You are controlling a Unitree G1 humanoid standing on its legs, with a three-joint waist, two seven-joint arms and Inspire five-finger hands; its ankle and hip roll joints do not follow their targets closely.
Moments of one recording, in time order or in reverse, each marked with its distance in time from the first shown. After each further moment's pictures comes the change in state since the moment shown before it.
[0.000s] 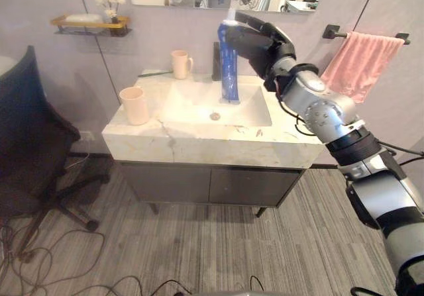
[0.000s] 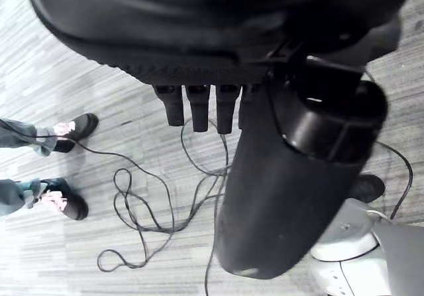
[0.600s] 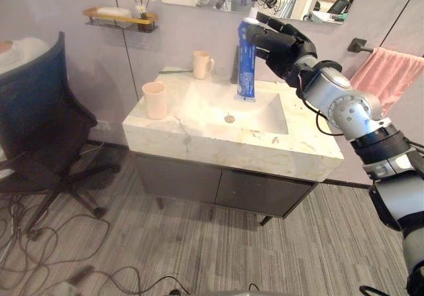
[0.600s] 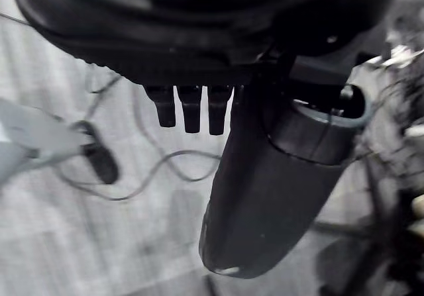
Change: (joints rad) left arm 0.049 0.180 0.528 -0.283 -1.086 -0.036 0.241; right arm 0.007 -0.154 -0.007 -0.002 0.165 0.011 0.022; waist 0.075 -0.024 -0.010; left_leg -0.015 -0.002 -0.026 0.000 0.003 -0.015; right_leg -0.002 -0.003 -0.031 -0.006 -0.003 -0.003
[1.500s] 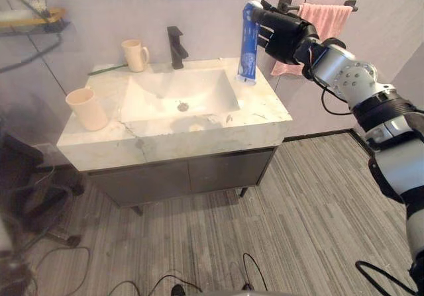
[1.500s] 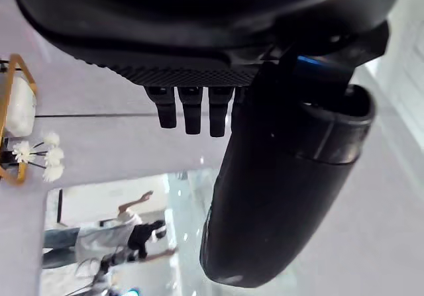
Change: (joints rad) left arm -2.029 0.642 -1.068 -0.029 0.079 -0.178 0.351; right arm -0.290 0.002 0.212 0.492 0.316 0.002 0.252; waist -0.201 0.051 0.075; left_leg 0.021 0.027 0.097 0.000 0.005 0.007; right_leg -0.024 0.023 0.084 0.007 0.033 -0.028
